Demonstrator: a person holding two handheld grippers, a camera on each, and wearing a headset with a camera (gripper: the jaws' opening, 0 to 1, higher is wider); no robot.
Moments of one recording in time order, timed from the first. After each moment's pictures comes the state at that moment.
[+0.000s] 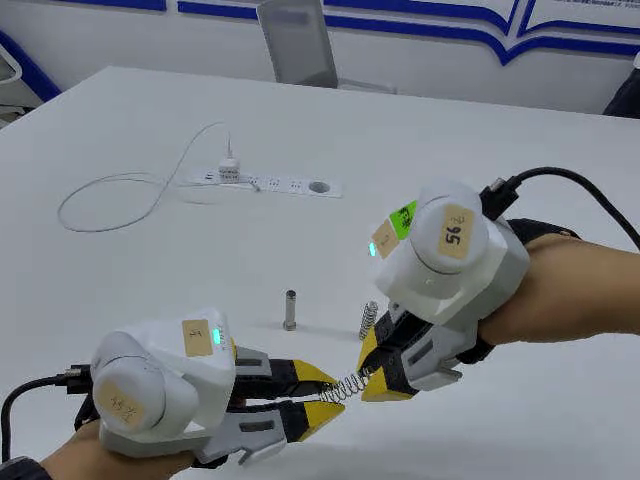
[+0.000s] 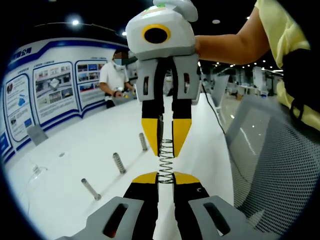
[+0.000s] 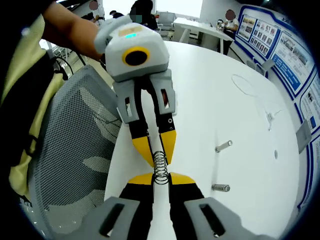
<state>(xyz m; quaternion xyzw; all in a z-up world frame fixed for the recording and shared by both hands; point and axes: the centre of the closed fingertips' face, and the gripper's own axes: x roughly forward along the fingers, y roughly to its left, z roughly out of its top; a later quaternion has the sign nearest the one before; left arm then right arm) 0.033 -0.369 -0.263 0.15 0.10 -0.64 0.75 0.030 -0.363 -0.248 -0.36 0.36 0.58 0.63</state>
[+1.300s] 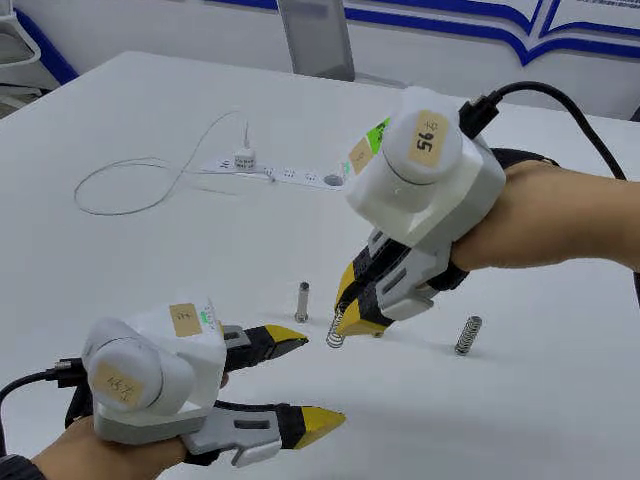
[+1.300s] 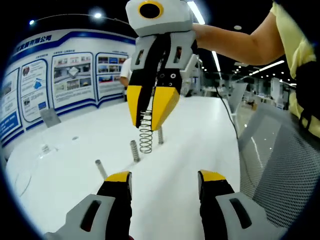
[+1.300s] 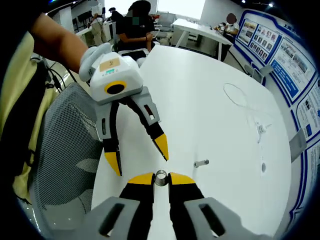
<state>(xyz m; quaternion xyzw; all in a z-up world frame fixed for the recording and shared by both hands) 0.053 -0.344 -0.272 0.11 0.13 -0.58 0.80 0.080 -0.340 -0.223 -0.39 0.35 0.57 0.63</state>
